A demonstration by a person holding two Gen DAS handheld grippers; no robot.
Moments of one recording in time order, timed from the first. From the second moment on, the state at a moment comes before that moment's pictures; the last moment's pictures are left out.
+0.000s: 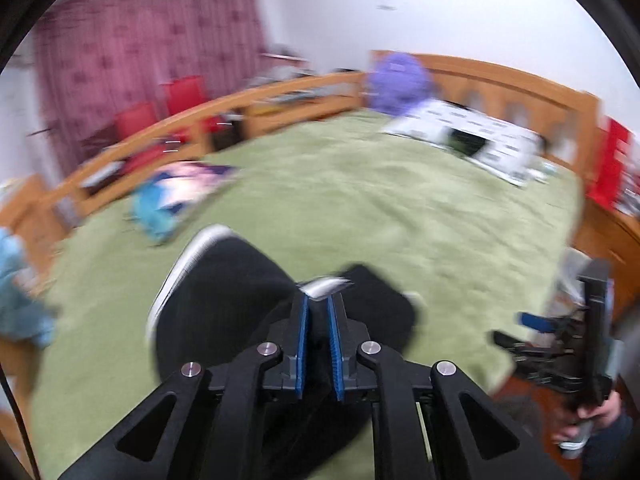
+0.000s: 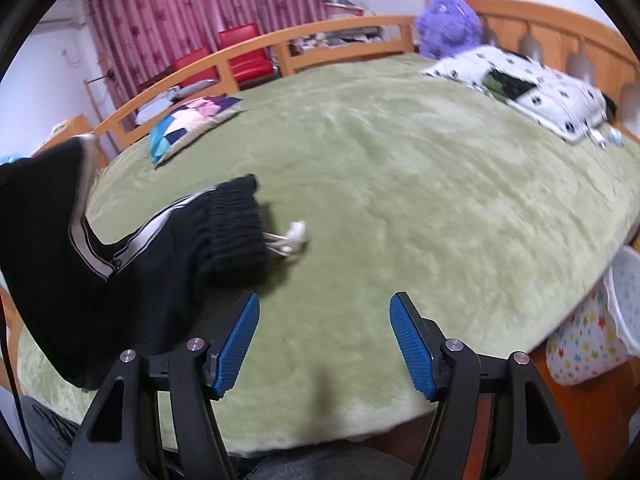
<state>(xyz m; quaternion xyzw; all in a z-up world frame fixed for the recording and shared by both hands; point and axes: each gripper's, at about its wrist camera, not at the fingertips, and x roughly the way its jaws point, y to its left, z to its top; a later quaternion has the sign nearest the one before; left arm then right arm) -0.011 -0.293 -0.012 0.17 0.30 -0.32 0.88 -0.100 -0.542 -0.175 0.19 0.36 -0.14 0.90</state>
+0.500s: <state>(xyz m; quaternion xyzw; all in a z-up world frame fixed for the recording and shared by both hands) 0.043 -0.205 -0.061 0.11 0.40 -0.22 0.88 -0.035 -0.491 -0.194 0.24 0.37 0.02 0.90</state>
